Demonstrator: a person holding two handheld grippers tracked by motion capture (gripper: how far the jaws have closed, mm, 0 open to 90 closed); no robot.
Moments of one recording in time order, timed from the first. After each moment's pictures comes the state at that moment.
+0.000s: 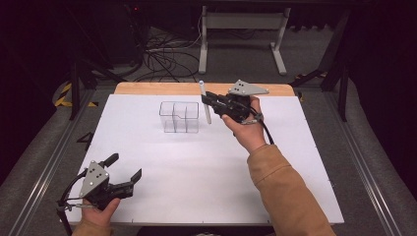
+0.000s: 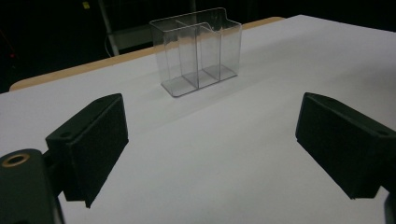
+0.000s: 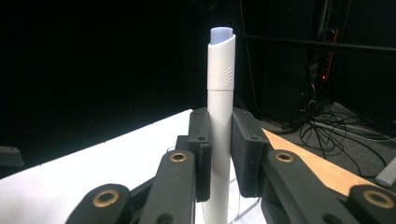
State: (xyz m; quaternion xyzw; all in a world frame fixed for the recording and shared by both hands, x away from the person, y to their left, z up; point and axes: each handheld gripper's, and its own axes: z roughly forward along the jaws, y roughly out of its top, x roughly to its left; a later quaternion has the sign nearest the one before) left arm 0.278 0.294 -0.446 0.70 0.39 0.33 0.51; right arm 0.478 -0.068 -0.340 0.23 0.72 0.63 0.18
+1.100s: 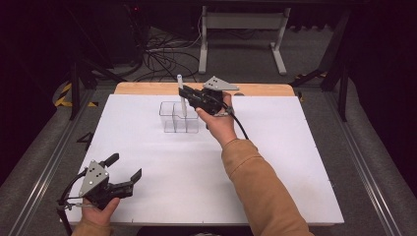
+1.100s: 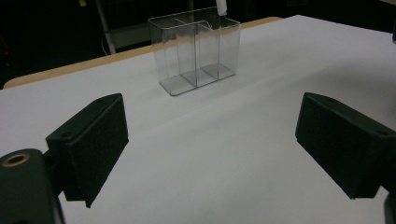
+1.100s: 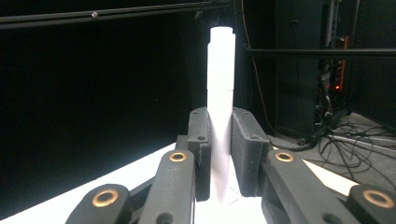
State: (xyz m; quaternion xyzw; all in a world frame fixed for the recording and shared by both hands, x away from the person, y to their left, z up) left arm 0.280 0.296 -0.447 0.70 0.39 0.32 0.51; right arm 0.521 0.000 -0.368 0.23 0.69 0.67 0.16
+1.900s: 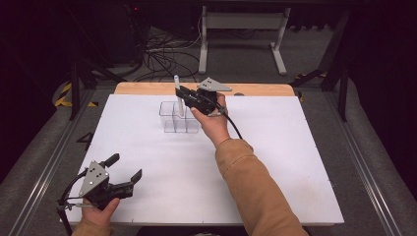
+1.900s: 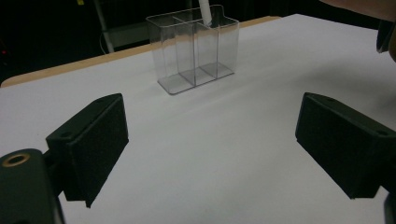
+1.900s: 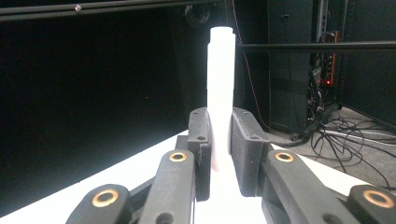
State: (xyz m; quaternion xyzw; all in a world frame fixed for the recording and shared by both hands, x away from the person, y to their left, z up) left arm 0.280 0.296 -0.448 0.70 0.39 0.32 0.51; right arm 0.532 0.015 -0.382 0.25 0.69 0.66 0.17
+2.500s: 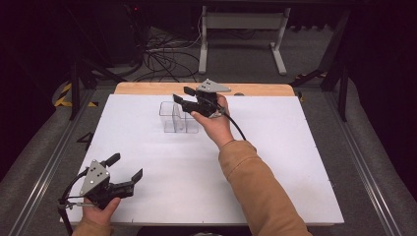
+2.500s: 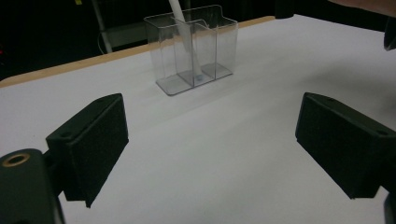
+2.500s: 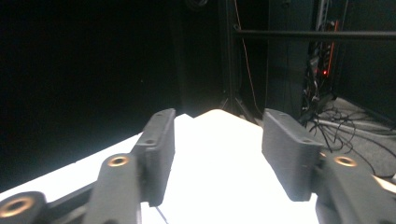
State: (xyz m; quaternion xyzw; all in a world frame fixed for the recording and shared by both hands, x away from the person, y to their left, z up) left arm 0.282 0.295 -0.448 0.70 0.39 0.32 0.51; right arm 0.527 0.012 -0.380 0.25 0.71 0.63 0.18
